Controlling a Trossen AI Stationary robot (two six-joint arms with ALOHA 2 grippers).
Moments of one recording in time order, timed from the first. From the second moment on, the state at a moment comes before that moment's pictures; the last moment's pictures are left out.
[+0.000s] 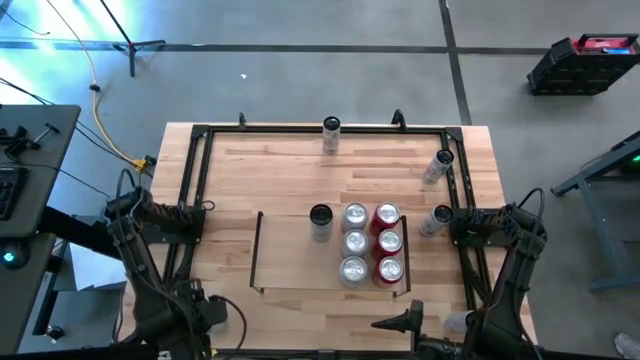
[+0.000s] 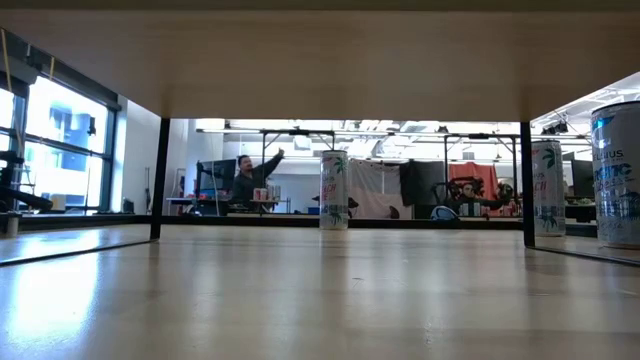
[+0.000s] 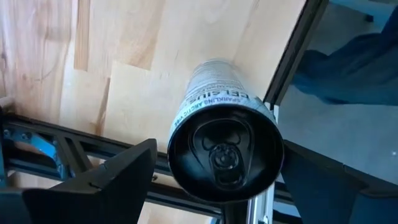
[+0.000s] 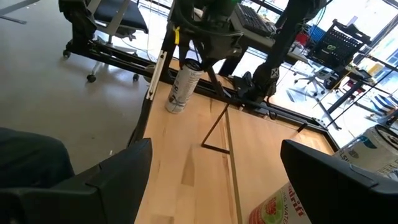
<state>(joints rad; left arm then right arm) -1.08 1.76 1.58 -1.37 0.01 -1.35 1.07 1.89 1.87 -0.70 1.08 0.29</state>
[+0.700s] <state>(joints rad) -1.09 1.76 1.57 -1.37 -0.11 -1.27 1.07 1.91 1.87 -0.72 1.05 0.32</state>
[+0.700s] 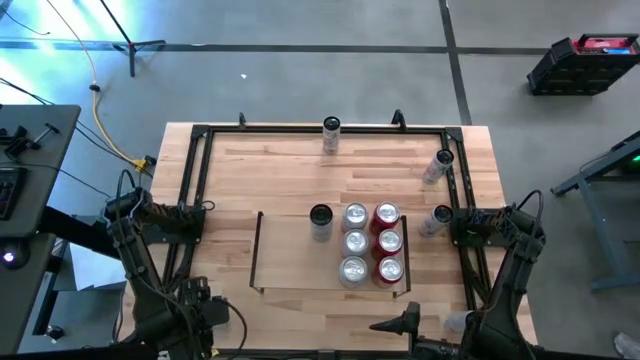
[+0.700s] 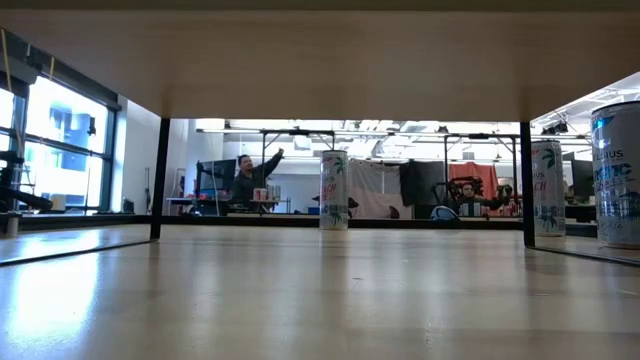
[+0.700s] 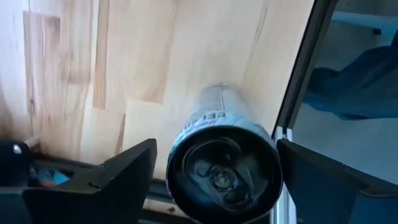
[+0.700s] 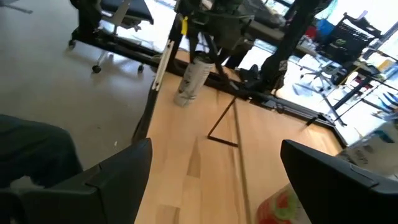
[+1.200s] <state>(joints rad) -1.09 1.78 1.57 -1.35 -0.05 -1.43 1.06 1.91 1.87 -0.73 1.04 0.34</state>
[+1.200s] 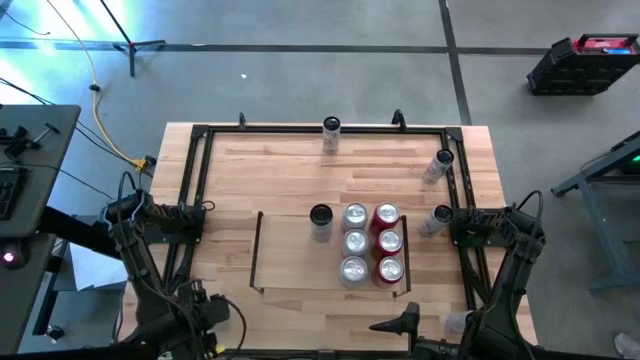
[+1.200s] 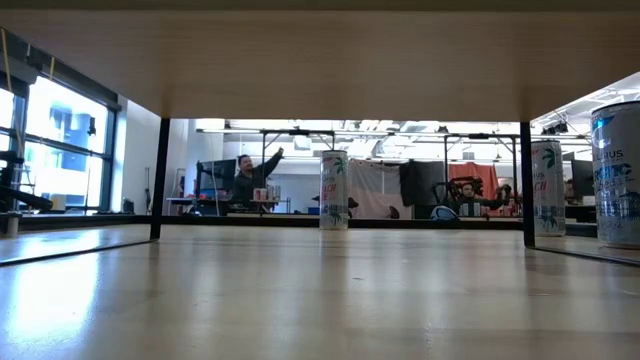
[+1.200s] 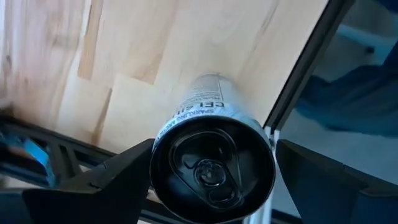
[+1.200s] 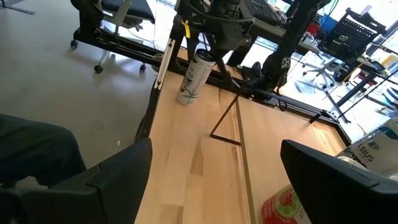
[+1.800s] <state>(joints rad) -1.03 1.82 1.57 -1.33 0.02 -1.56 1.06 1.91 1.87 -0.73 1.04 0.34</state>
